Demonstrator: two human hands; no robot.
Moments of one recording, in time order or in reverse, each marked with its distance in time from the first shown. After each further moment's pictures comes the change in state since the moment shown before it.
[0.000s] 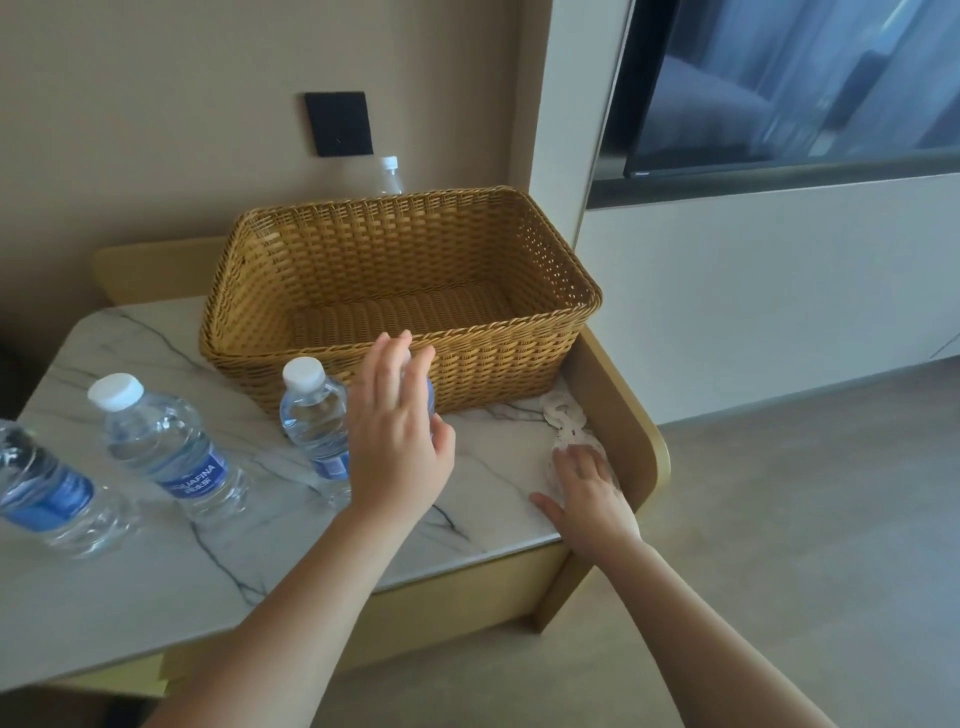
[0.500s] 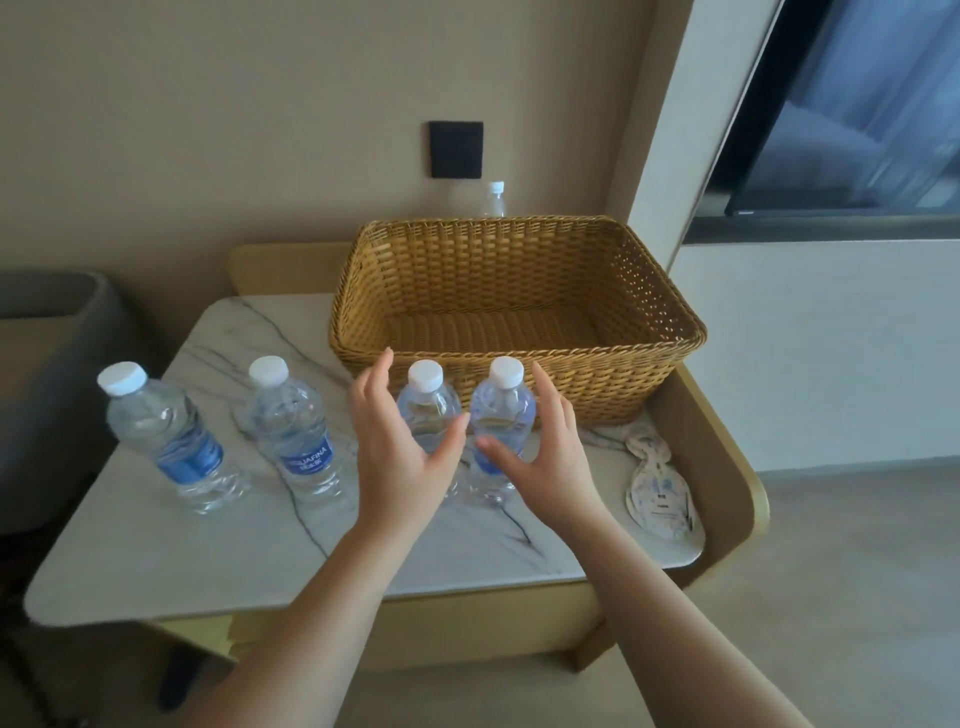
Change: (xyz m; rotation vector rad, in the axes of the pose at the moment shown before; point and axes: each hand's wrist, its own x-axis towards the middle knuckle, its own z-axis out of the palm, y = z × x) left_hand -0.025 -0.061 -0.041 -0.372 0.240 -0.339; right_hand 0.006 -0.165 -0.060 0.808 0.185 -0.291
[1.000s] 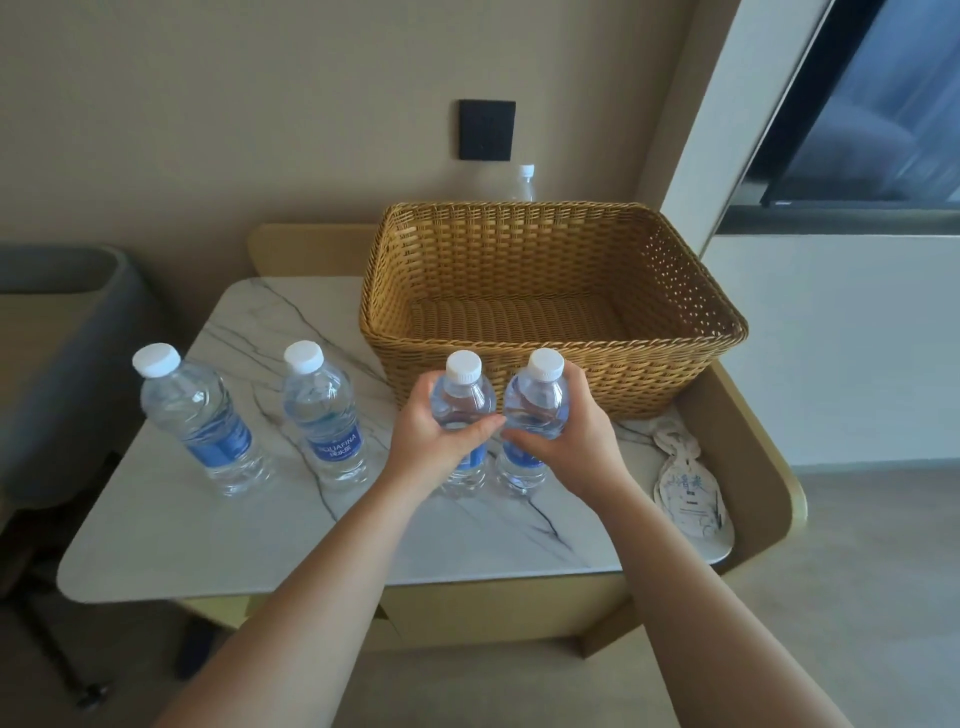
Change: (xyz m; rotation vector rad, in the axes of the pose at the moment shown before) left_hand 0.014 -0.050 0.011 -0.280 -0.319 -0.457; right_hand 0.025 0.008 0.010 -0.040 -0.032 0.078
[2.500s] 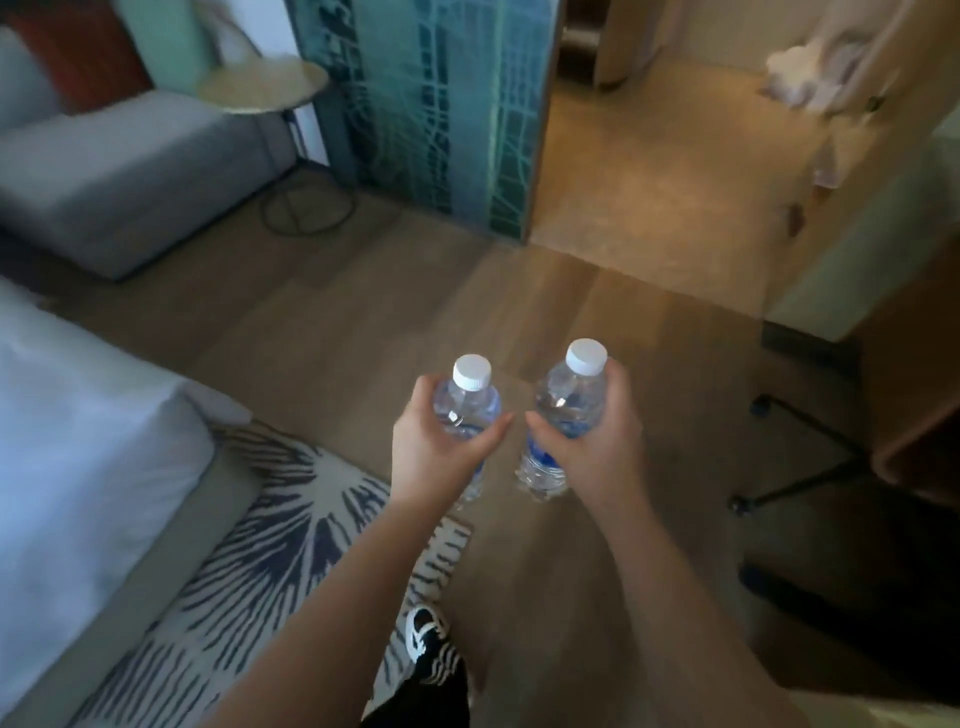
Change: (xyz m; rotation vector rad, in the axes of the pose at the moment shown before) left_hand -0.727 -0.064 -0.224 0.281 2.115 -0.634; right_hand -0.603 -0.239 0.322 0.529 -1.683 -0.877
